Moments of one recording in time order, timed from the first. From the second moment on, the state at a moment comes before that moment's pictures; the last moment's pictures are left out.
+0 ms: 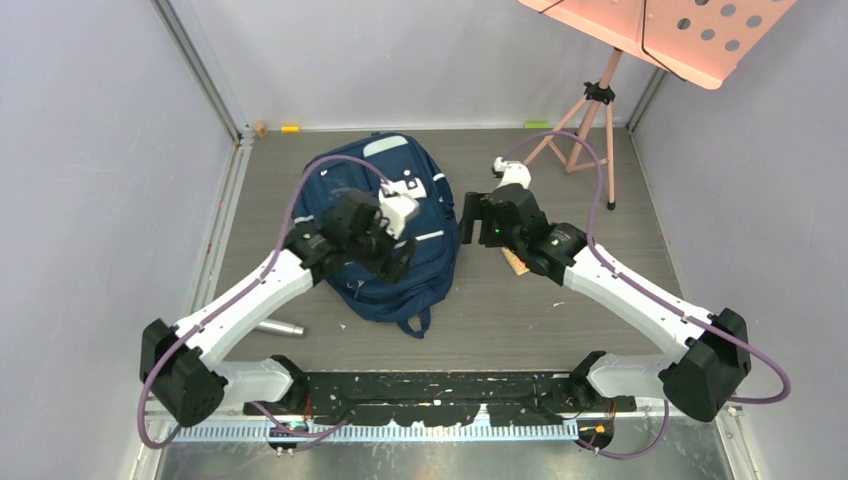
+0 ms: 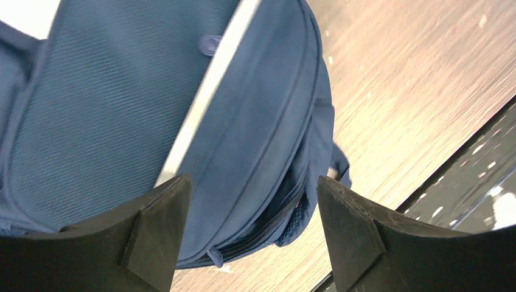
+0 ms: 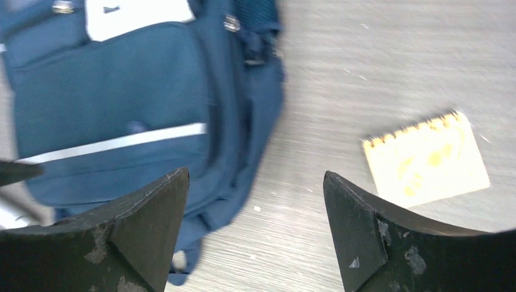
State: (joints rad) left arm -0.63 1.20 1.07 -0.62 0.15 0.01; right arm 0.75 1.25 1.08 -0.40 0.31 0.50
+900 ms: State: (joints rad) left arm -0.82 1.33 1.07 -0.61 -0.41 0.19; right arm 0.56 1.13 0.89 -0.46 0.26 0.57
